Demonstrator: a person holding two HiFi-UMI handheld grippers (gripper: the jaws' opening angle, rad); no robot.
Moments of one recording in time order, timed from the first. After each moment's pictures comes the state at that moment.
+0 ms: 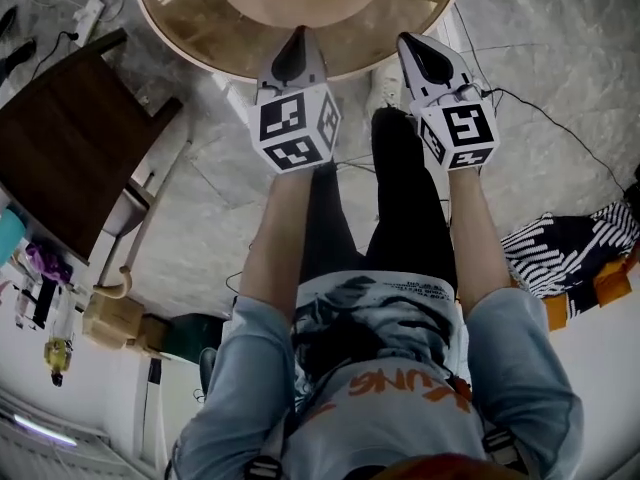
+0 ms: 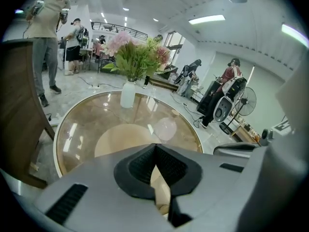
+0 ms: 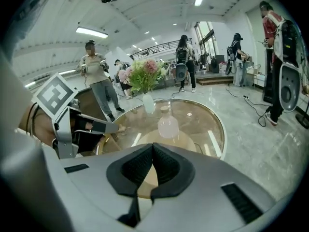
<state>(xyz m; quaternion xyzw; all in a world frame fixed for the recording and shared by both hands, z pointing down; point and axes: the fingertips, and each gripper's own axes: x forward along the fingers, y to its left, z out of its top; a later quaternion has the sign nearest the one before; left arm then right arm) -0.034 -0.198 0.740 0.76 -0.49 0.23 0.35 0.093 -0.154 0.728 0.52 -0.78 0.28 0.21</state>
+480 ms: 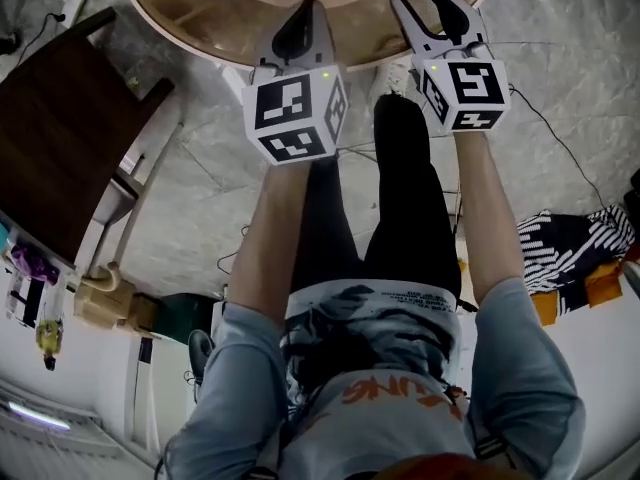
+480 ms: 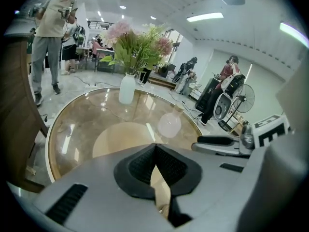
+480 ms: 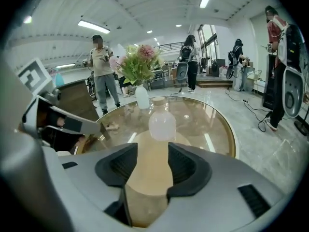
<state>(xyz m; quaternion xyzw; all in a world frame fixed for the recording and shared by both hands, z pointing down) -0.031 -0.213 0.769 0.77 -0.48 0.24 0.35 0.092 -0.209 0.782 0.53 -0.78 0.25 0.21</state>
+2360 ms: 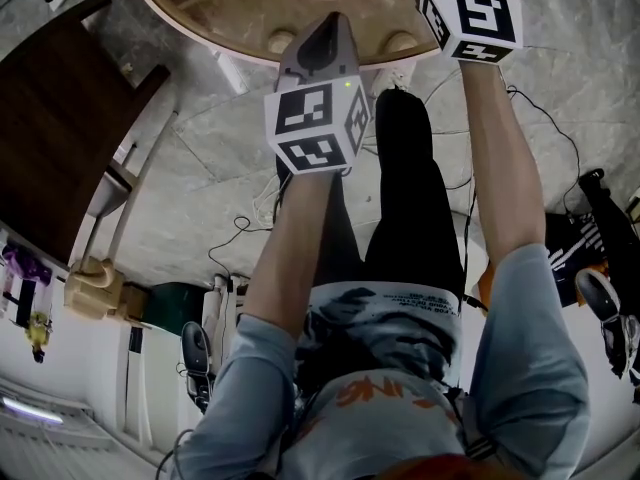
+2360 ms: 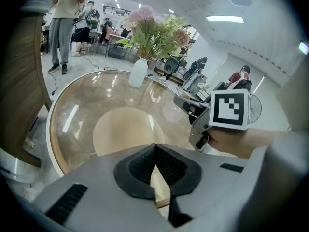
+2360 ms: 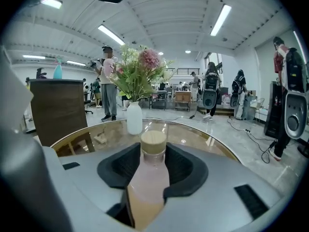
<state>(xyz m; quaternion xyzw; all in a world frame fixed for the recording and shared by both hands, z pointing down) -0.039 -0.181 0.797 0.73 -0.48 0.24 0.43 0.076 -0.331 0.769 0.57 -0.80 0.11 0.17</state>
